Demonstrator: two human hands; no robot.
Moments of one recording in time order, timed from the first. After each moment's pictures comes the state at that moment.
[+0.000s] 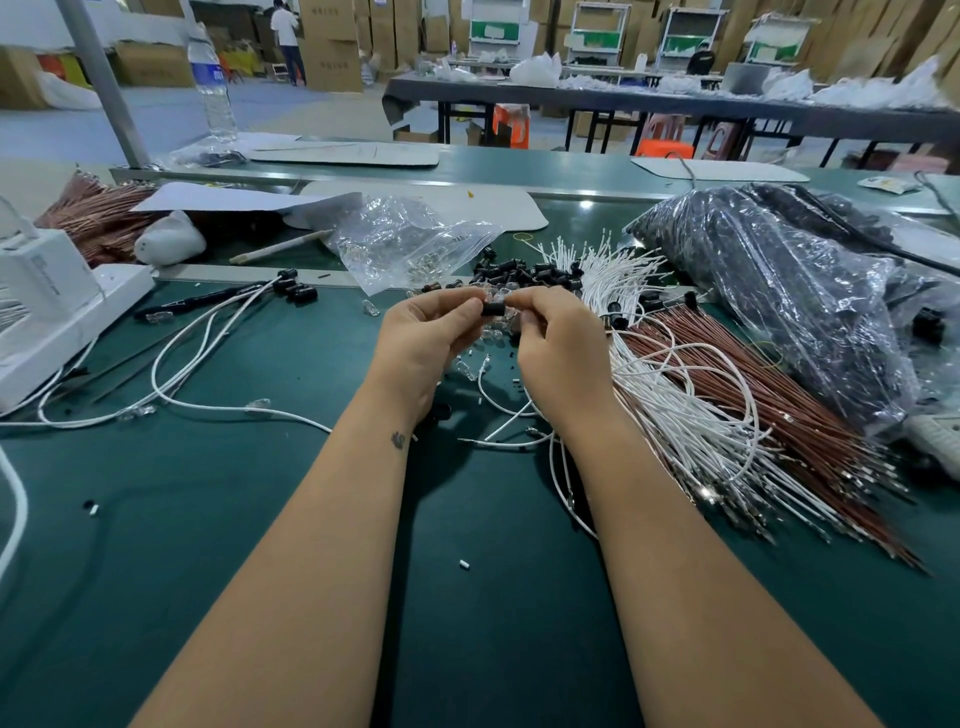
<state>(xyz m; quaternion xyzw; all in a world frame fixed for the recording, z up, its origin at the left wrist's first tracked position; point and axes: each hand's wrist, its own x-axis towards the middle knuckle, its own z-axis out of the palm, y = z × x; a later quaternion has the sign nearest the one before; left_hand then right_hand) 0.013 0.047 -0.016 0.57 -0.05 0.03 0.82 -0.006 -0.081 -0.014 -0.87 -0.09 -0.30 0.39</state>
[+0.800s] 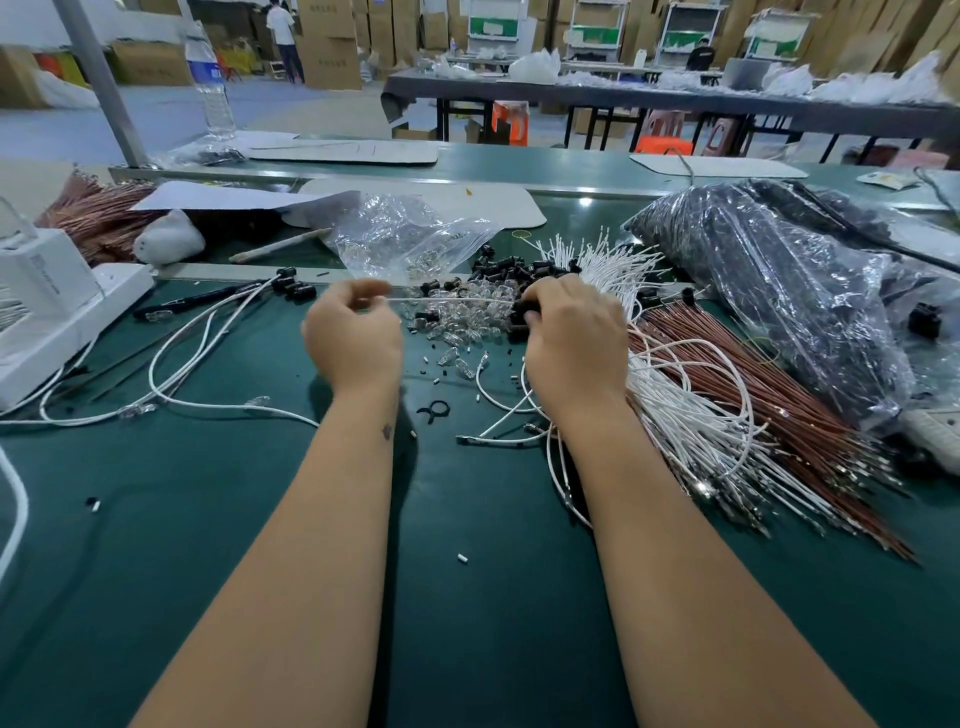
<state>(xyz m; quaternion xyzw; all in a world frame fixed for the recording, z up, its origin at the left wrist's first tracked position) 0.022 0.075 -0.020 0.72 0.18 0.31 0.59 -0.002 -0.090 -0.015 -0.93 -0.04 -0.33 0.17</state>
